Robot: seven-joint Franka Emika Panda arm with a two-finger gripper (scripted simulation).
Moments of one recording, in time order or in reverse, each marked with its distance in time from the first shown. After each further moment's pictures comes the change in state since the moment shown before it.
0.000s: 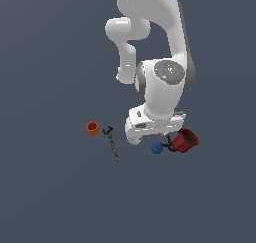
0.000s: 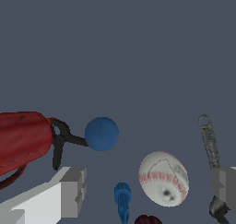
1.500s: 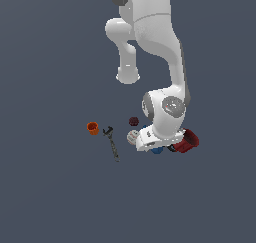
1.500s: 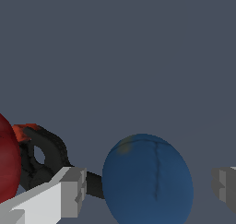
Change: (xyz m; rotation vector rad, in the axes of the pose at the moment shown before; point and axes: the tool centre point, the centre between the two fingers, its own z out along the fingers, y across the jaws) arm 0.002 -0.044 0.117 0.005 -0.004 -0.079
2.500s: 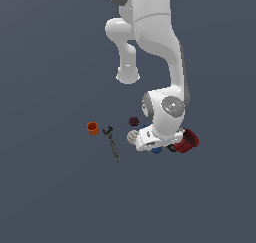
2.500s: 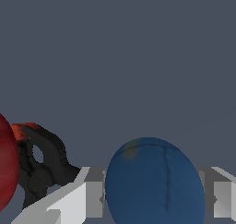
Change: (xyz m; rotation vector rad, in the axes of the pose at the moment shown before) arm -0.001 0.001 0.000 0.000 0.001 0.000
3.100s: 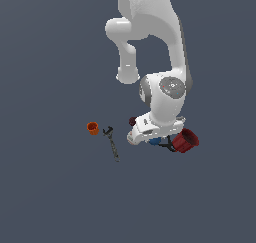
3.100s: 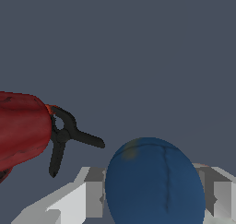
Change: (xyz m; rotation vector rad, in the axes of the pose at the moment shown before) arm -0.015 0.013 -0.062 0.000 -0.001 -0.001
